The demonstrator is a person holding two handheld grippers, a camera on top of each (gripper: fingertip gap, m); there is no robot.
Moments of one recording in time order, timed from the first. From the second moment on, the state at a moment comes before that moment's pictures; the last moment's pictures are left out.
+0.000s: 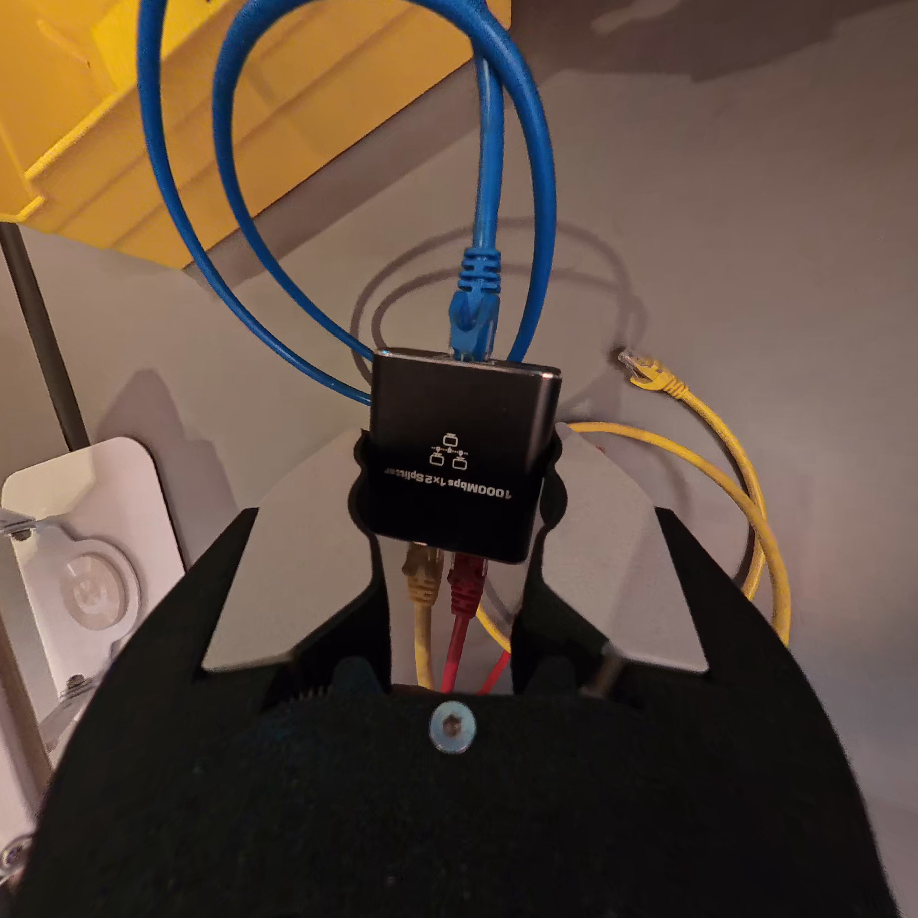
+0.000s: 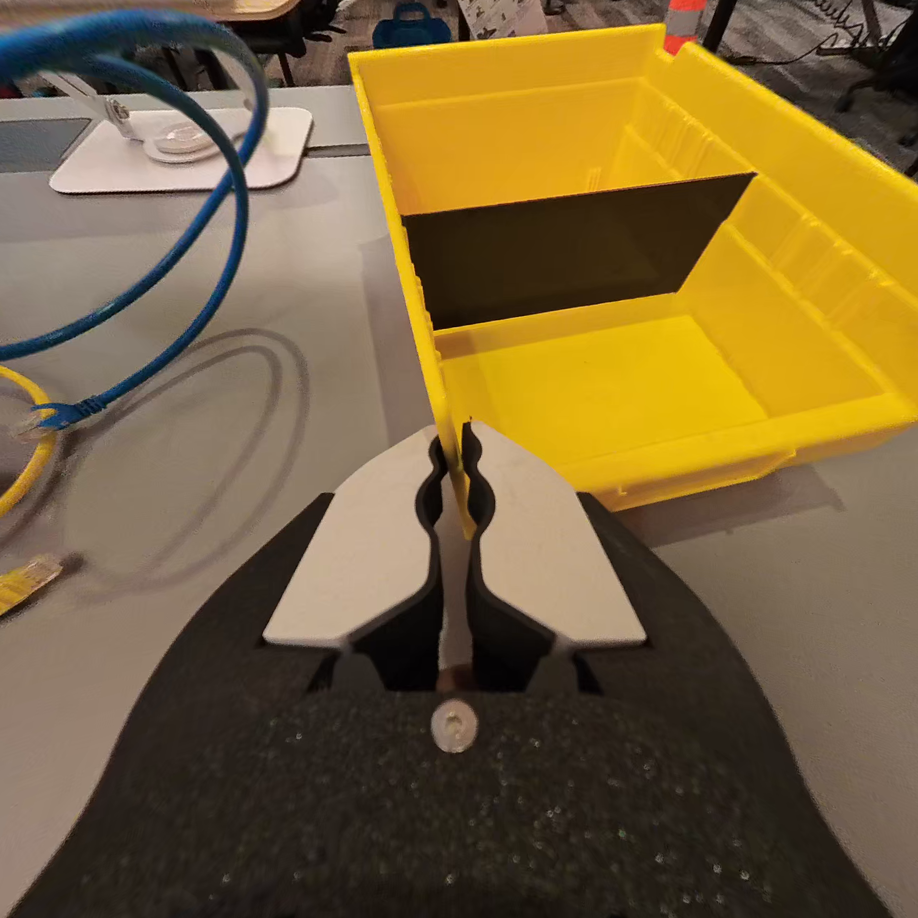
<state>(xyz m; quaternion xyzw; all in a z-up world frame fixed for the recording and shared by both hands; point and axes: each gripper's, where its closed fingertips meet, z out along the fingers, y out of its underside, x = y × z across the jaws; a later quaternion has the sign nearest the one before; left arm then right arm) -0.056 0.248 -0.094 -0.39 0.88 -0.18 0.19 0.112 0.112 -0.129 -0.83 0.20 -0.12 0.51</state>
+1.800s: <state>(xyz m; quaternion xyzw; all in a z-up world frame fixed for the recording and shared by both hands) -0.053 0.192 -0.094 -0.37 0.68 0.02 0.64 -0.059 0.165 -0.083 -0.78 0.02 0.28 0.56</state>
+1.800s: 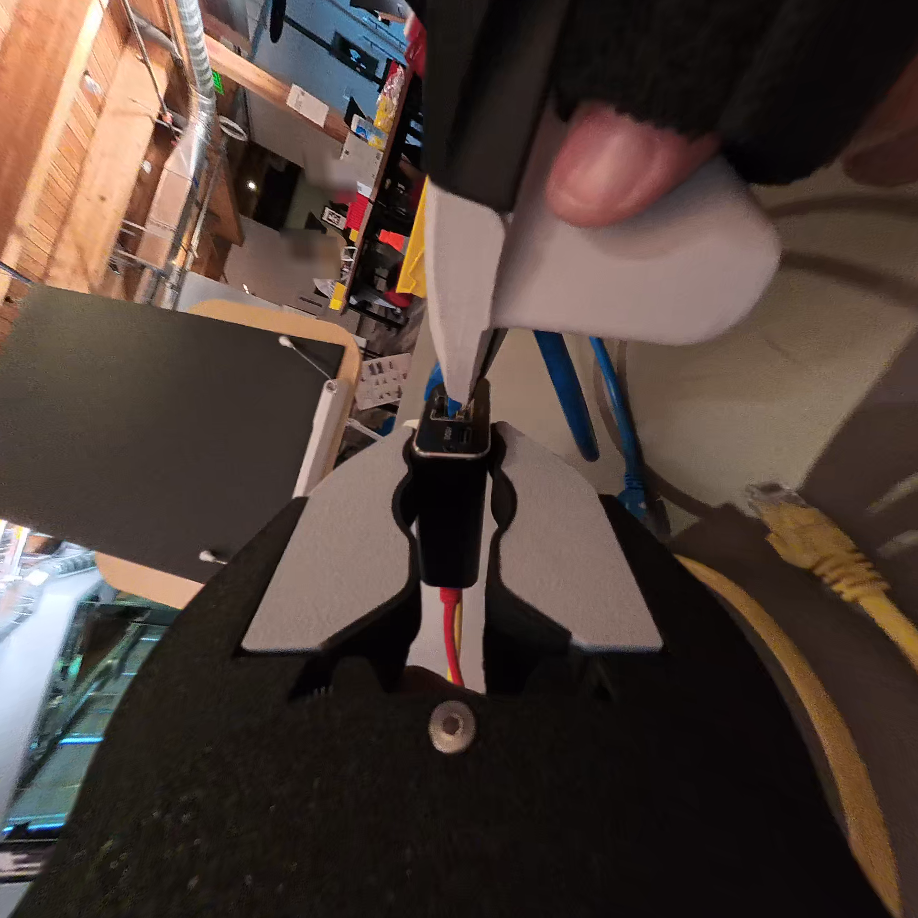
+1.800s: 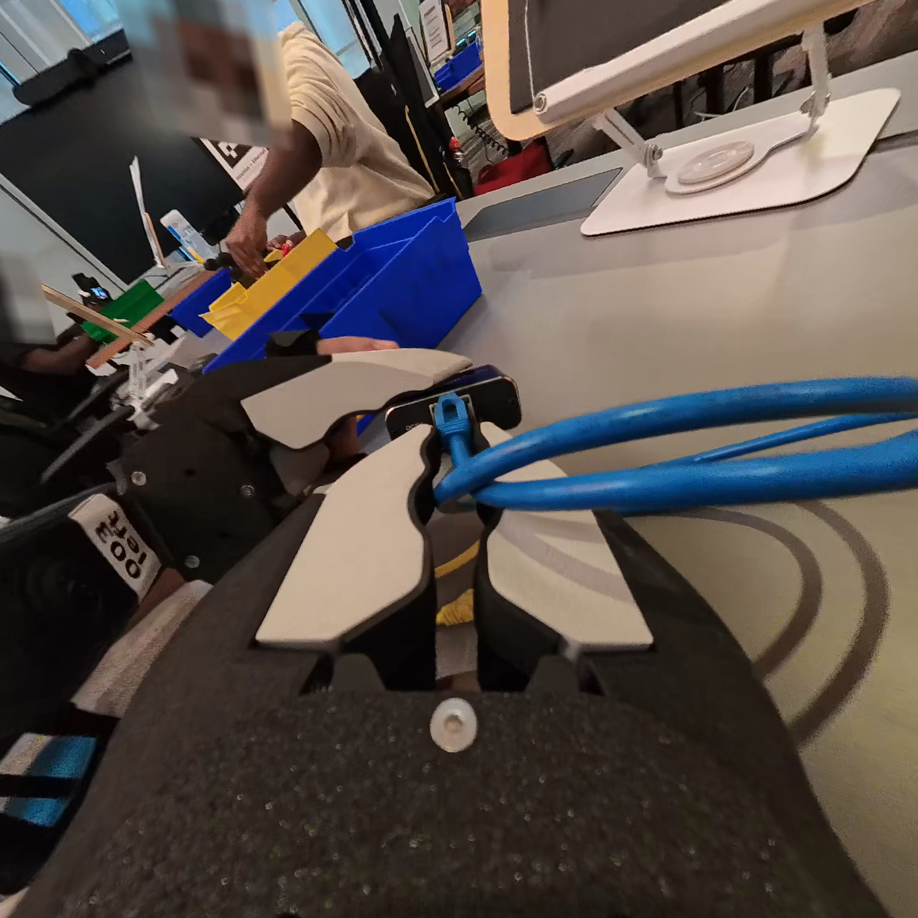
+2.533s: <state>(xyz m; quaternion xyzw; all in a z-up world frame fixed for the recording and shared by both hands) -0.046 0.231 -0.109 -0.33 0.66 0.03 0.68 -0.056 0.139 -0.060 -0.80 -0.30 -0.01 0.52</state>
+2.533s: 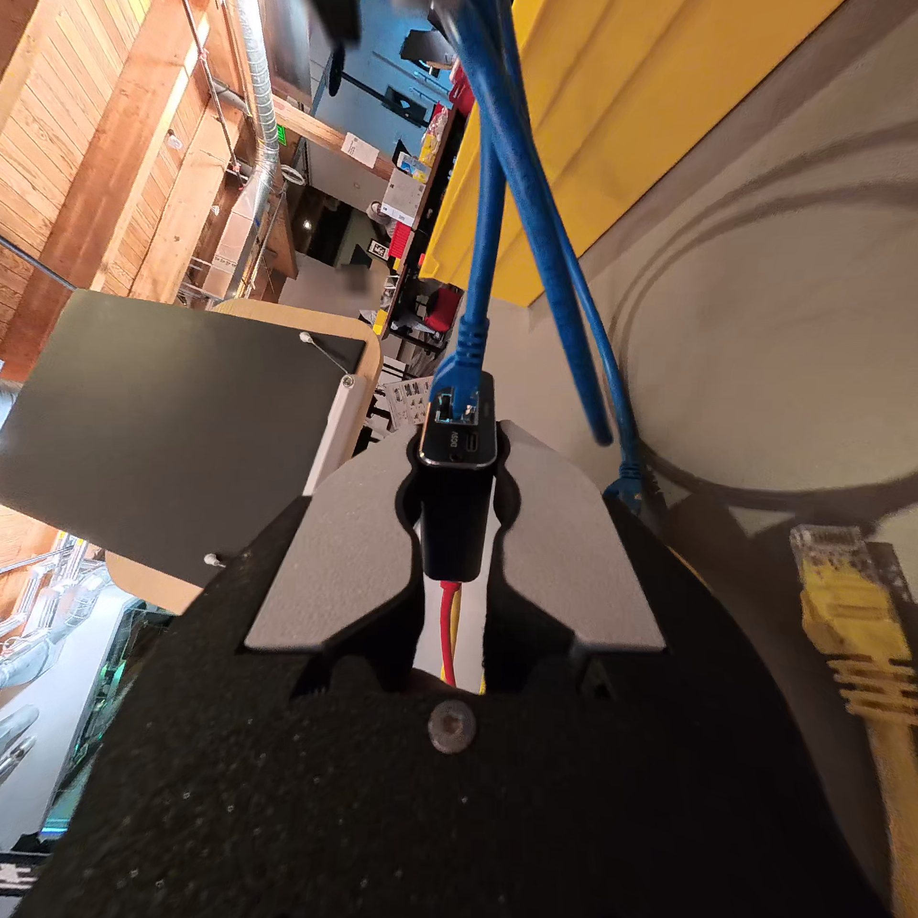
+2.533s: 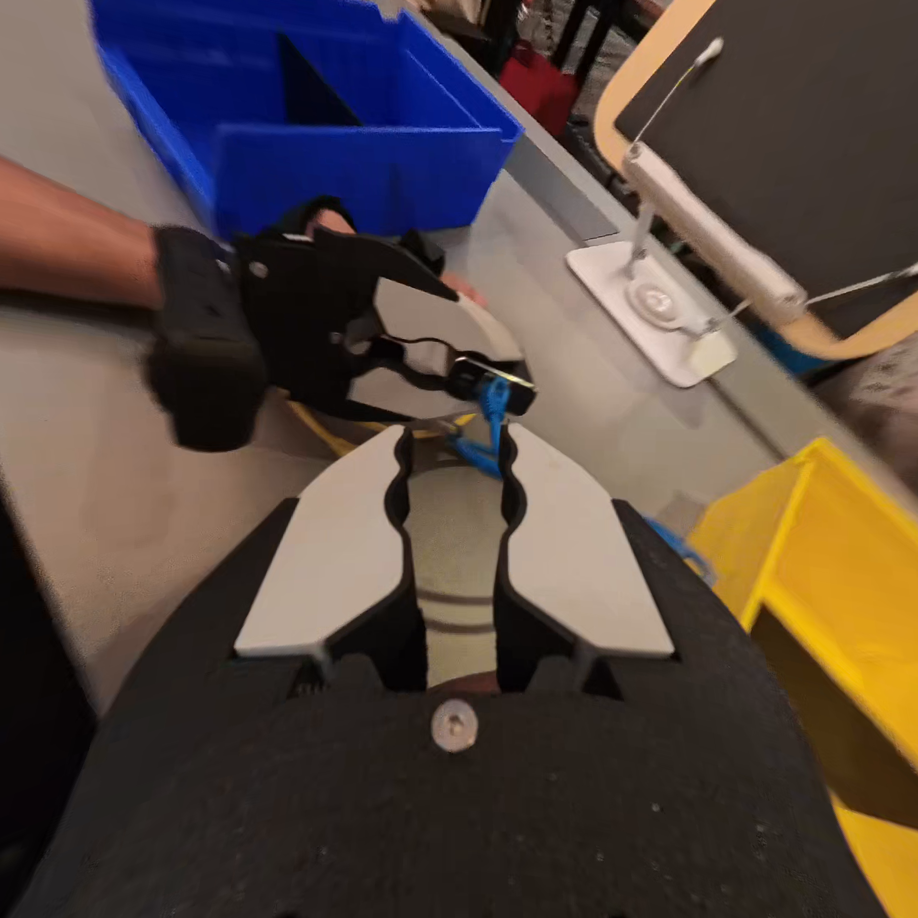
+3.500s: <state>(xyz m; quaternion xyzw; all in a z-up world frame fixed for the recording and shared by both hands) -0.050 0.232 -0.122 -0.30 0.69 0.07 0.66 -0.059 0.206 -0.115 -0.73 -0.52 -0.21 0.40</state>
